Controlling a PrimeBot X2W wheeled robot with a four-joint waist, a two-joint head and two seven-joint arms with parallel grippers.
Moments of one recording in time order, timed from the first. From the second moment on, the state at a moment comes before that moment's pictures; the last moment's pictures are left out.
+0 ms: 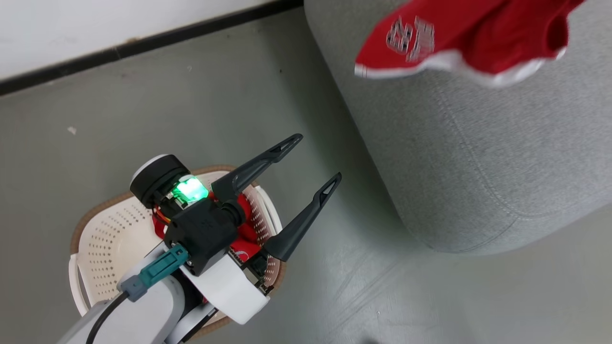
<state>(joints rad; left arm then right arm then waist) -0.50 0.35 -0.63 -0.37 -0.43 -0.06 0.05 -0.93 -0.28 -0.03 0.17 0.25 0.12 -0.18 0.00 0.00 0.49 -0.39</state>
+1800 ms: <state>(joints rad) -0.63 0.45 -0.56 -0.50 -0.37 -0.05 0.16 -1.24 -0.39 -0.23 0.76 0.28 0.12 -0.01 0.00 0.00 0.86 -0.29</state>
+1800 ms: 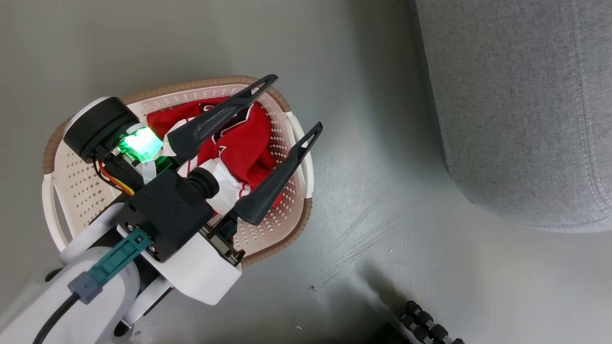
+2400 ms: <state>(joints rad) -0.62 0.44 -0.54 -0.45 -0.38 -0.05 0.09 -1.10 -0.30 -0.27 0.69 0.20 0.12 -0.13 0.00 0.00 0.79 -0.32</state>
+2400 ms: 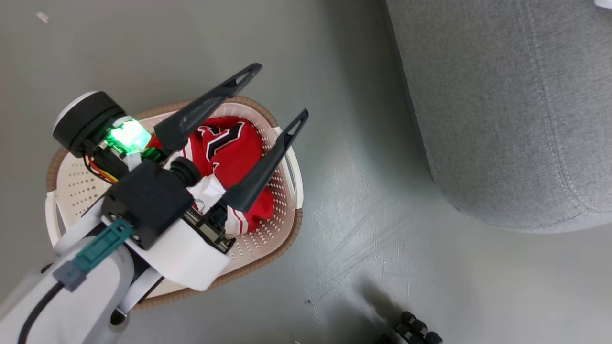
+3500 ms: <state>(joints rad) -0.43 0.36 -0.36 -0.28 -0.48 0.06 -0.16 -0.84 -0.11 0.05 0.43 0.11 0.12 -0.24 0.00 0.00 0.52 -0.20</state>
